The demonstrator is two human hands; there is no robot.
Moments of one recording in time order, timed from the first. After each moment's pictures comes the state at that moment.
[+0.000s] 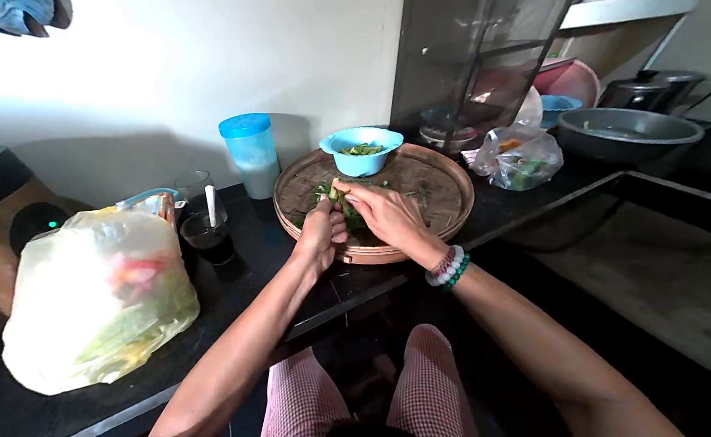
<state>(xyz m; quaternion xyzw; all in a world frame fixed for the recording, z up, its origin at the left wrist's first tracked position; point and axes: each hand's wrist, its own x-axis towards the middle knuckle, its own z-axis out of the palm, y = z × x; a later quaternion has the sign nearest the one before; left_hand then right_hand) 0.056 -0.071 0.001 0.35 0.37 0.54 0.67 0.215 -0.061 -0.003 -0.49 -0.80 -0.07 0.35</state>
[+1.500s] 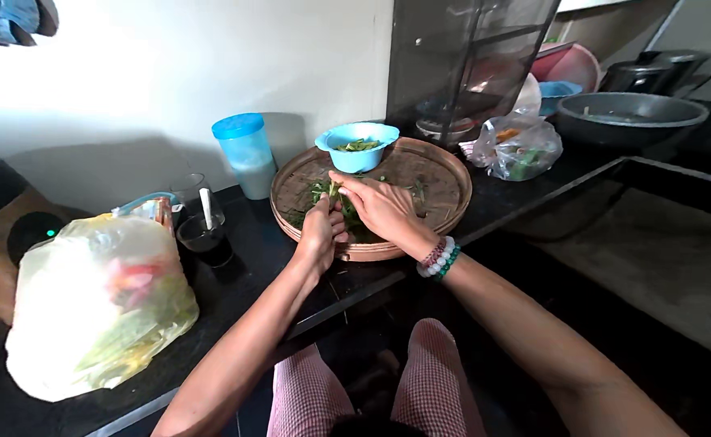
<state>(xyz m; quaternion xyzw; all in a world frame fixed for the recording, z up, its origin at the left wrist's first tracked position) 0.063 -0.075 0.001 0.38 0.40 0.54 0.64 0.211 -0.066 0.002 -0.51 -0.78 -0.08 0.35</state>
